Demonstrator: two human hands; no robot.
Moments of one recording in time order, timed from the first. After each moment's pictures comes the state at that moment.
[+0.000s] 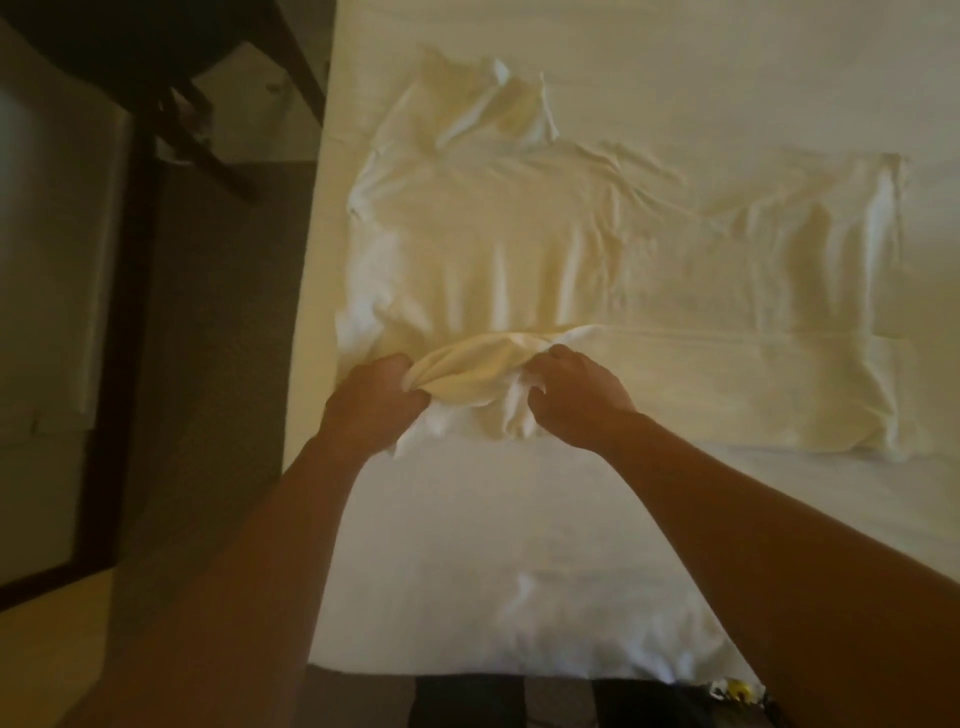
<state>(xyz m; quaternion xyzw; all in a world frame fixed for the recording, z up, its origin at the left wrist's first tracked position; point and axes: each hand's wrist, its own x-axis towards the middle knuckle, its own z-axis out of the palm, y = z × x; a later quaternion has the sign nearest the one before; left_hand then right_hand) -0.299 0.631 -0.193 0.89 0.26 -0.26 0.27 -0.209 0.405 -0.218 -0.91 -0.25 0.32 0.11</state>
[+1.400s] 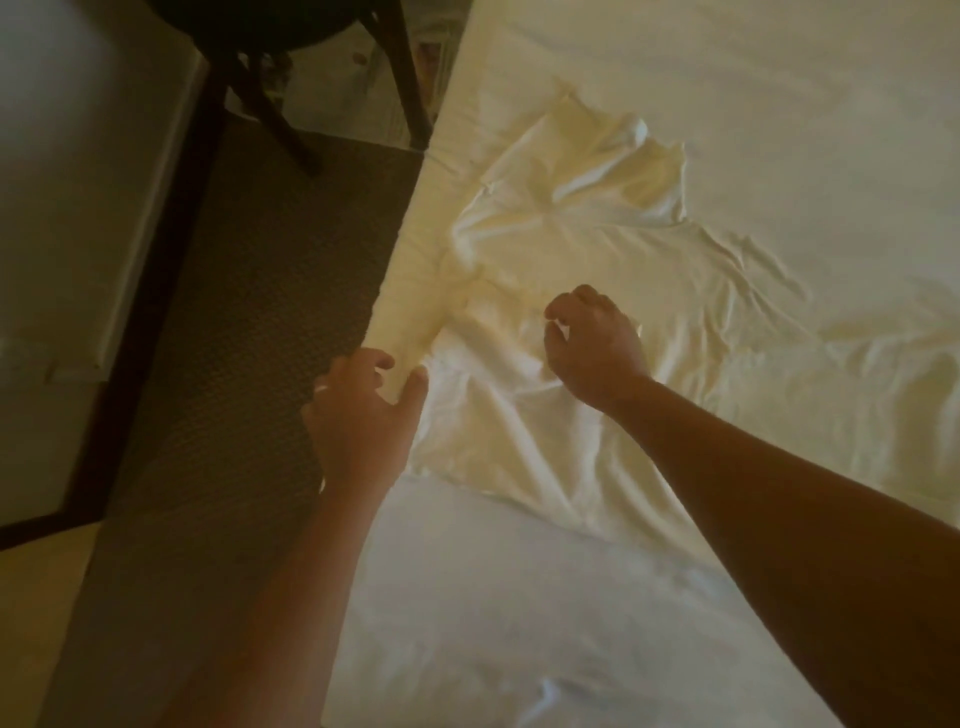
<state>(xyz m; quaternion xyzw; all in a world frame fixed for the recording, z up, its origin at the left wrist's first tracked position) -0.291 0.690 -0.212 0.85 0.47 0.03 0.26 -0.104 0.535 -0.227 -0.92 -0.29 0.19 0.19</state>
